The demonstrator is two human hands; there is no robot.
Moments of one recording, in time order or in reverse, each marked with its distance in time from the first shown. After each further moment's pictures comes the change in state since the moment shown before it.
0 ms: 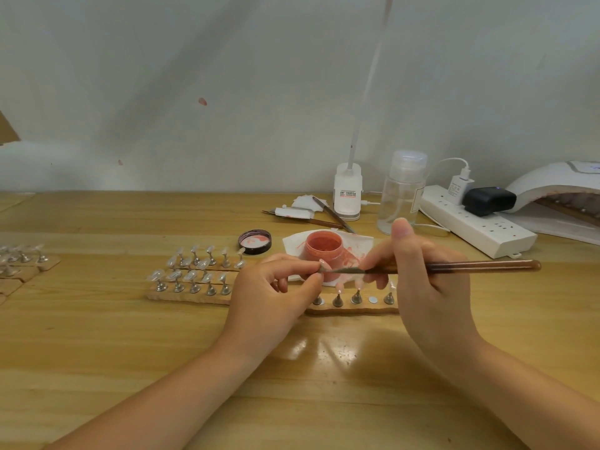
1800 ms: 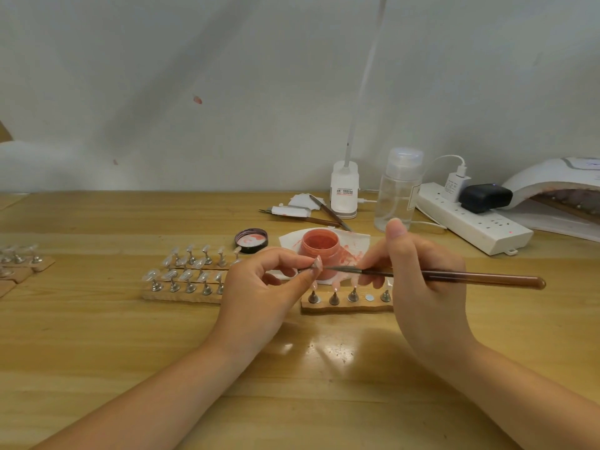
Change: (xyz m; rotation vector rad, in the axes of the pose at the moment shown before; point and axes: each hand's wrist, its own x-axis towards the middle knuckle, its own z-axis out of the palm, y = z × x) left_hand 0.003 -0.001 0.000 -0.111 0.016 -0.033; right_hand -0.003 -0.001 0.002 0.029 0.017 0.007
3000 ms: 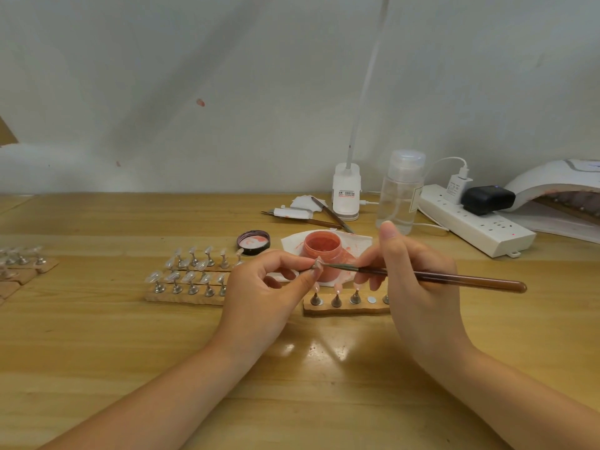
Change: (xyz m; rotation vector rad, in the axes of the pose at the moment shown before) left_hand -0.001 0.000 -0.001 0.048 0.025 0.009; right_hand -0.001 -0.002 0.004 0.003 0.015 0.088
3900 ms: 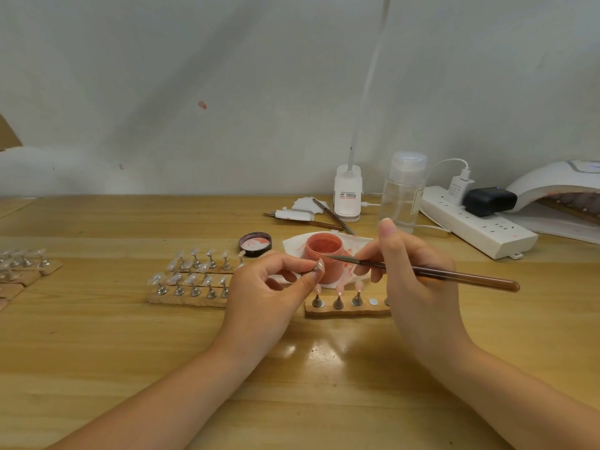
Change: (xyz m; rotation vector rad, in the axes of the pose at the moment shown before) left_hand 0.000 0.002 0.001 0.016 0.006 -0.007; right_hand 0.004 -0.001 0.002 0.004 0.007 0.051
